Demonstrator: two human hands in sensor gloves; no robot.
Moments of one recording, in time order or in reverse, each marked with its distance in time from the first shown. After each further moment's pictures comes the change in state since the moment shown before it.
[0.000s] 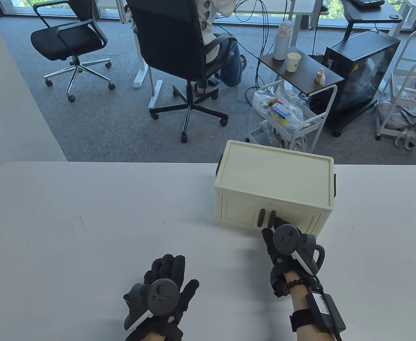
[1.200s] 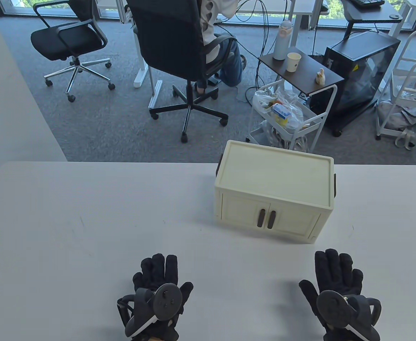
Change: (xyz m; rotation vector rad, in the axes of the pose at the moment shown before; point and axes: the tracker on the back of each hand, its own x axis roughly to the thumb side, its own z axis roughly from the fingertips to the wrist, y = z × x) left_hand 0.004 0.003 0.010 -0.003 0.073 -0.200; right_hand -0.062 -0.057 0.130 -0.046 -0.210 0.150
